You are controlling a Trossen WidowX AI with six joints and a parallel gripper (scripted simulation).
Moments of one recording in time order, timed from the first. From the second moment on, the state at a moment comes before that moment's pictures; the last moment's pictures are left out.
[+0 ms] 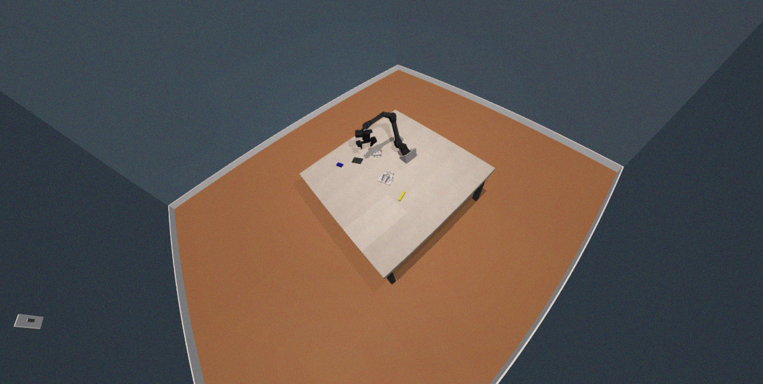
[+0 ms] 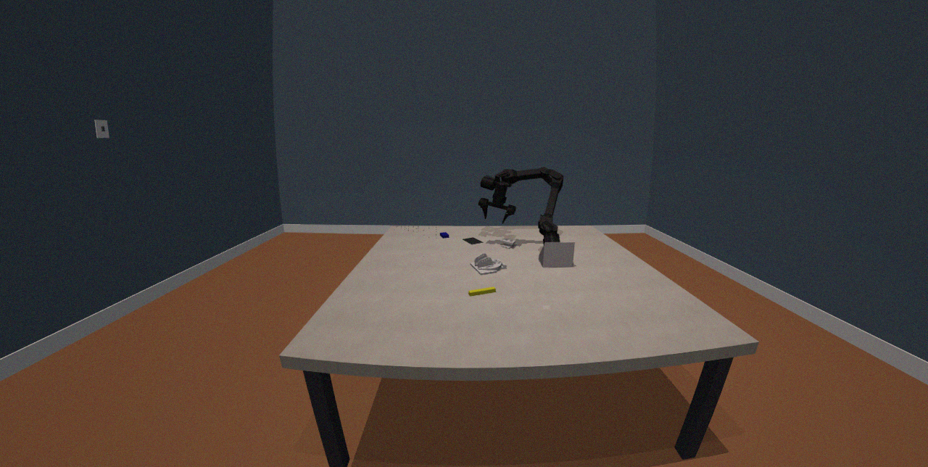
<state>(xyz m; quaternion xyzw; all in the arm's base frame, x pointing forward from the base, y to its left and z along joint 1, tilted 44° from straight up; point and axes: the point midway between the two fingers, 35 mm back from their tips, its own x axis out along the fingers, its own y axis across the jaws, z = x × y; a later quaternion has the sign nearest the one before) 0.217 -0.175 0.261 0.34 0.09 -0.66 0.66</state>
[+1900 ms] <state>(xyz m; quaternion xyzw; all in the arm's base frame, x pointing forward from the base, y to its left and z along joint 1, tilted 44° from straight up) 0.154 -0.190 0.170 0.49 0.01 -0.72 0.49</state>
